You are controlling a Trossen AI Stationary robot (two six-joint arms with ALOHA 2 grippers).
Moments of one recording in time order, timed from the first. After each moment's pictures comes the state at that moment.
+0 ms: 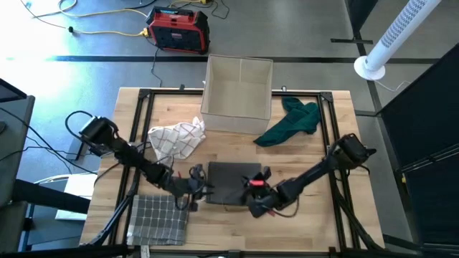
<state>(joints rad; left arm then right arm) -0.58 1.64 0.52 0.57 -0.48 -0.23 0.48 1.96 1.10 -0.09 0.97 1.04</state>
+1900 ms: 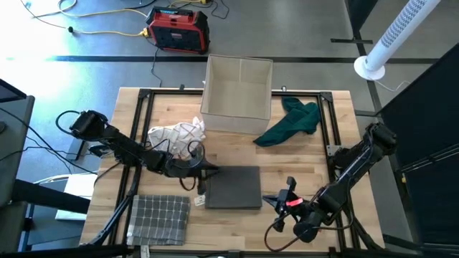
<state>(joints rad) -0.36 1.45 0.54 0.50 -0.40 -0.46 0.84 1.60 1.10 -0.42 0.92 0.92</state>
